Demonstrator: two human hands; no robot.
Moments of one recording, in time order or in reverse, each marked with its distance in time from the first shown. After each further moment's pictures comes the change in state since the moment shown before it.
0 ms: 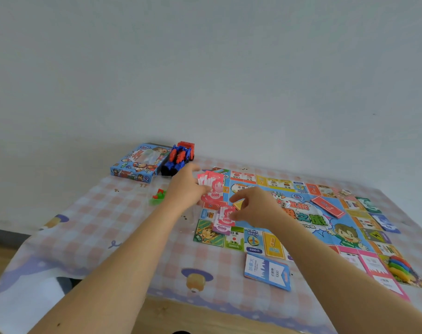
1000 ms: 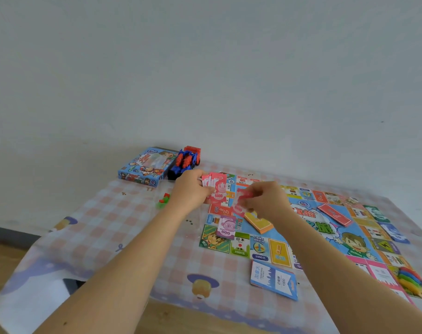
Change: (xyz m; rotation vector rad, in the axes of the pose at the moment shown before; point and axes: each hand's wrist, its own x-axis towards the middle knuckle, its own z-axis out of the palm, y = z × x) left_hand 0.003 -0.002 -0.005 -0.099 0.007 0.027; right_hand 0.005 -0.006 -0.012 0.378 0.163 0.052
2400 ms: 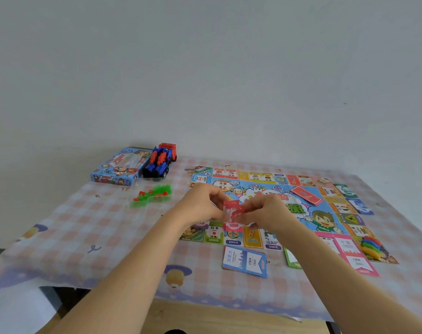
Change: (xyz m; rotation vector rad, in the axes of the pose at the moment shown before) left_hand -0.036 0.029 0.052 0.086 -0.398 0.072; right_hand -0.049 0.041 -0.033 0.225 -0.113 0.154
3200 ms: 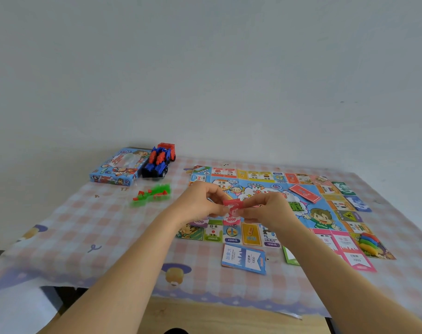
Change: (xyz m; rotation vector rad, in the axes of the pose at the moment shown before) left_hand -0.002 0.001 -0.003 -0.039 0.001 0.048; right_hand 0.000 0.006 0.001 0.125 0.109 -0.012
